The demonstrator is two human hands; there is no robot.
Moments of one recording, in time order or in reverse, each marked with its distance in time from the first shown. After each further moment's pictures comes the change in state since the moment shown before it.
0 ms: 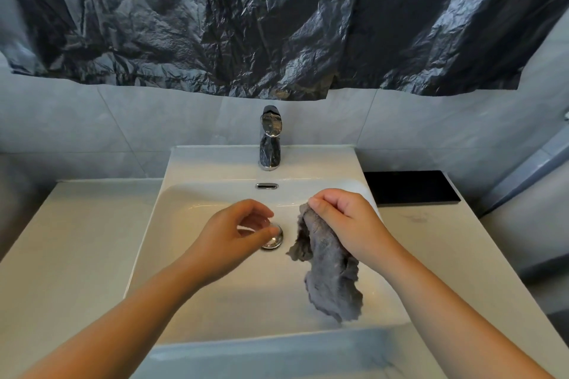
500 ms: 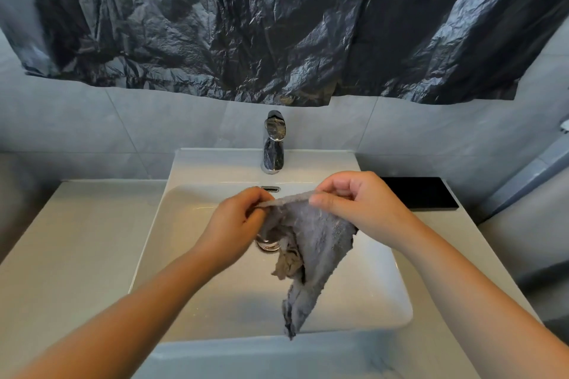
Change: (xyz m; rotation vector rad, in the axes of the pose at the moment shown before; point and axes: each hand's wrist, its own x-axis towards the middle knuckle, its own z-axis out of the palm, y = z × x) left_hand 0.007 0.015 -0.003 0.125 0.117 0.119; right_hand 0.005 -0.038 -0.029 -0.031 -0.112 -0.003
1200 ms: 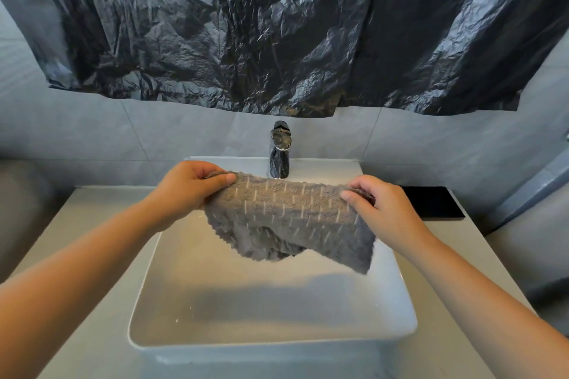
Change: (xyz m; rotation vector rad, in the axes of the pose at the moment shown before) left_hand 0.036 -0.014 -0.081 -0.189 0.005 -0.265; right_hand 0.010 0.045 -0.017 -0.324 0.236 -0.092
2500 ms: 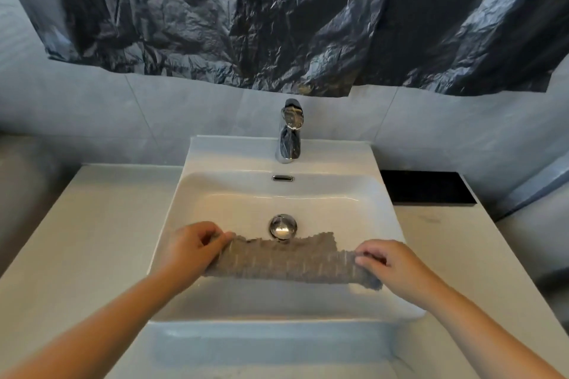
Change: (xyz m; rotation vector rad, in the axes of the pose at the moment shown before) left_hand -0.049 -0.117 0.035 0.376 0.096 -0.006; right_hand -0.073 0.062 0.044 0.018 -0.413 0.219
